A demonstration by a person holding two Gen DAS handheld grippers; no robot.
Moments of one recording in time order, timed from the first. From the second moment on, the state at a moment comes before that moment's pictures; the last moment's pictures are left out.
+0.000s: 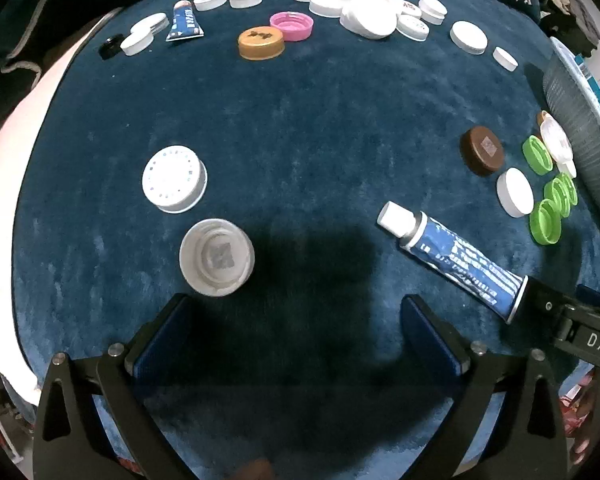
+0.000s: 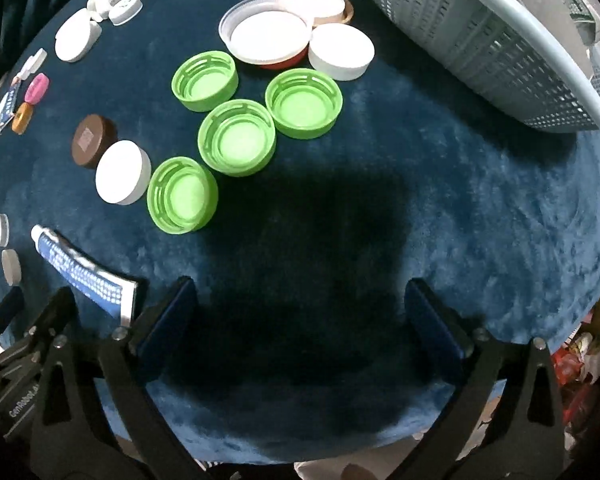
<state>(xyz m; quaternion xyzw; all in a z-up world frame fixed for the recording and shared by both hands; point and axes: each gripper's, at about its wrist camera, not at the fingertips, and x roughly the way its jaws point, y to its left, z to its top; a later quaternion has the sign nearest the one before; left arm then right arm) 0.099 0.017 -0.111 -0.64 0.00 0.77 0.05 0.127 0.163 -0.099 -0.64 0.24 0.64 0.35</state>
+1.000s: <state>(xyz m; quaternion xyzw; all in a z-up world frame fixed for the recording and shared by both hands) 0.105 0.021 -0.115 -0.63 0.00 0.77 0.06 0.231 0.165 -0.082 -0.63 0.23 0.66 0.34</state>
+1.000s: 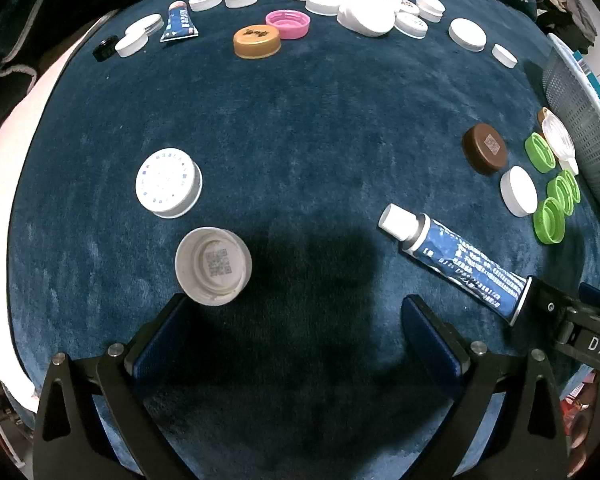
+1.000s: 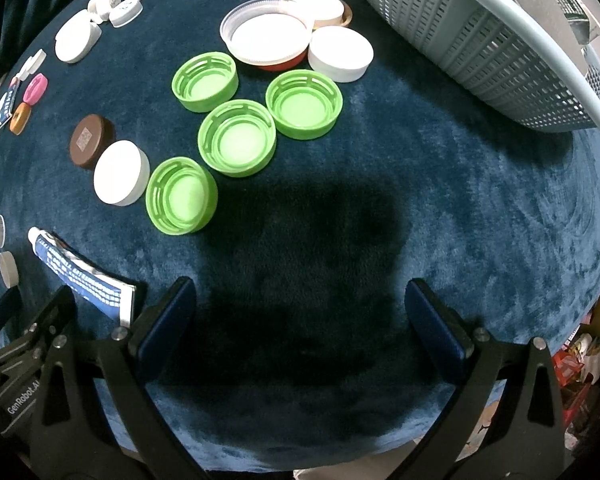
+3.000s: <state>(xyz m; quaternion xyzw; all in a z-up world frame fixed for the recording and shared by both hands) 0.014 0.012 -0.088 -0.58 -0.16 0.79 0.13 0.164 0.134 0.056 -0.58 0.14 0.80 0.06</state>
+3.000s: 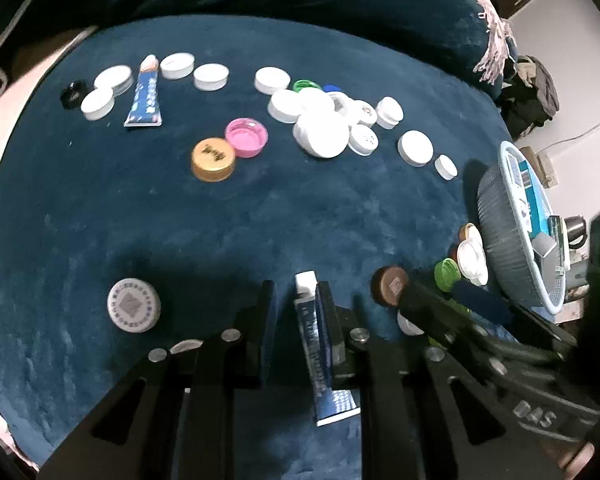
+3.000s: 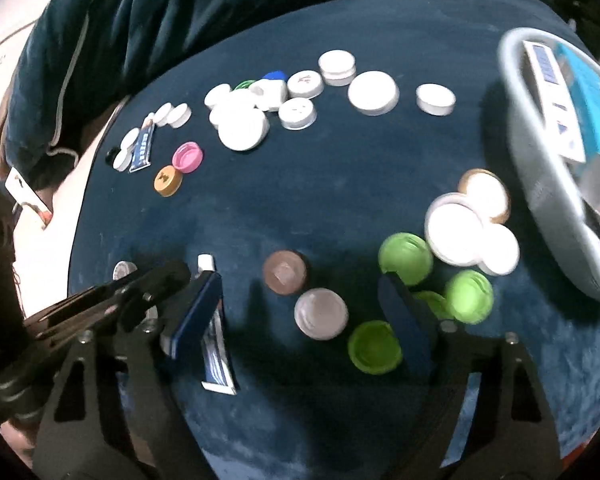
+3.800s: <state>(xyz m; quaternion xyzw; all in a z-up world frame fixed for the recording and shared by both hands) 0.025 0.060 -0.114 -0.62 -0.08 0.77 0.14 0.241 0.193 0.096 -0.56 0.16 0.81 0.07</state>
